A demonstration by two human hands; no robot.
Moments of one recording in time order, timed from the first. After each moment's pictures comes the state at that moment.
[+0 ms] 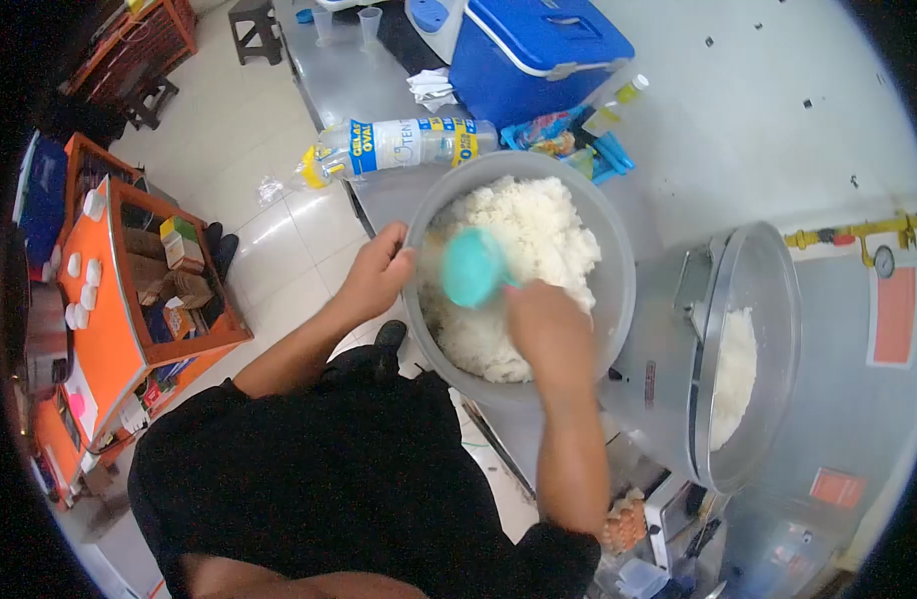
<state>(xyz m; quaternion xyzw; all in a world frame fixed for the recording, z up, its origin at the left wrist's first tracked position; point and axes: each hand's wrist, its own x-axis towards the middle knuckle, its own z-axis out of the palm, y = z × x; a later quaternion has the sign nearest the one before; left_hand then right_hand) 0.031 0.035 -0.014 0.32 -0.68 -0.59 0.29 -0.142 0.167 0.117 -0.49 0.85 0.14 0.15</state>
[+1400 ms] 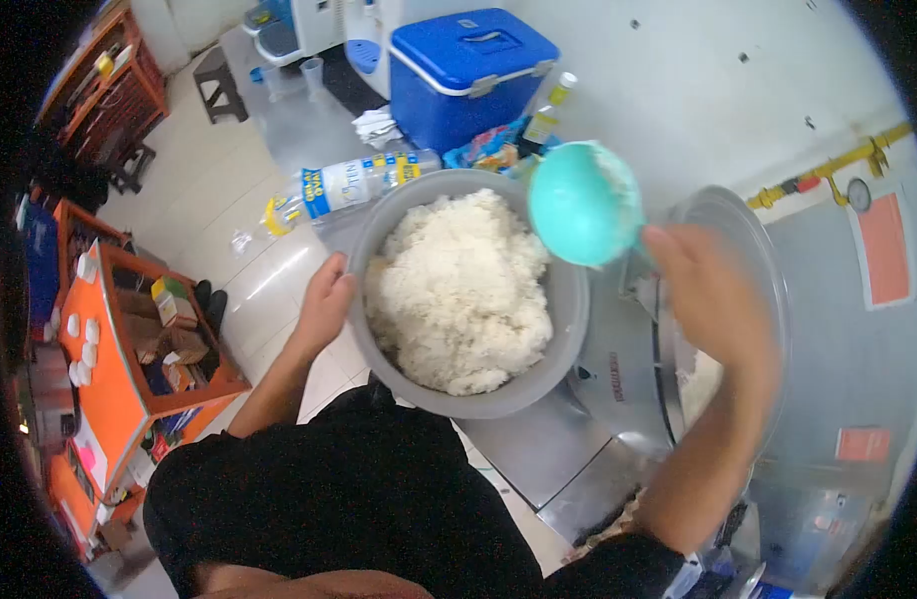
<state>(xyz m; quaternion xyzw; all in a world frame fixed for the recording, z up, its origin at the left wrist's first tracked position) 0.028 0.035 -0.023 0.34 -0.68 -0.56 0.32 -0.240 0.224 0.305 -0.39 0.91 -0.06 0.11</state>
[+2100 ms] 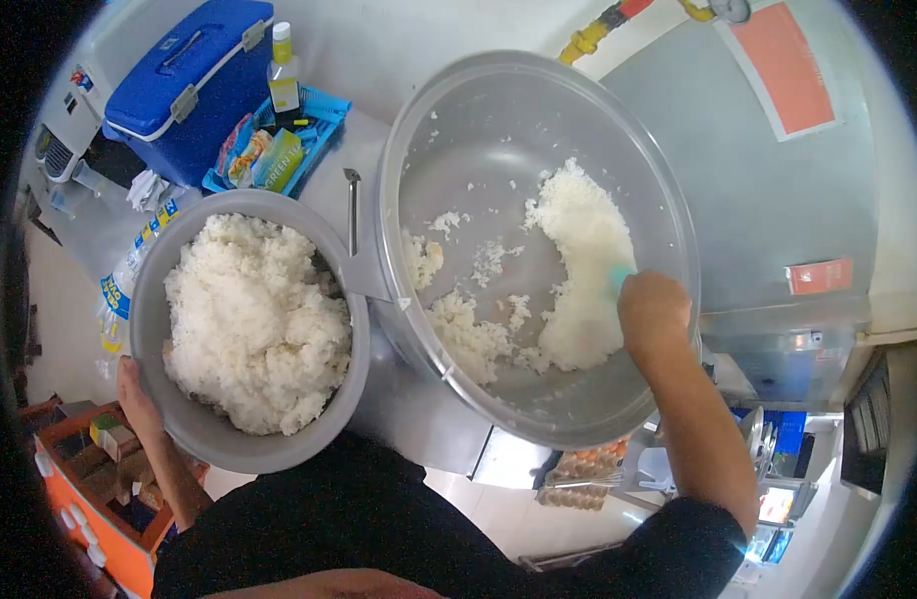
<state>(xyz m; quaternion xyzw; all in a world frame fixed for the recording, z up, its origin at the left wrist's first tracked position) 0.004 0.030 -0.011 0.46 -0.61 -0.54 0.36 -0.416 0.459 0.222 -0.15 0.89 0.43 0.07</state>
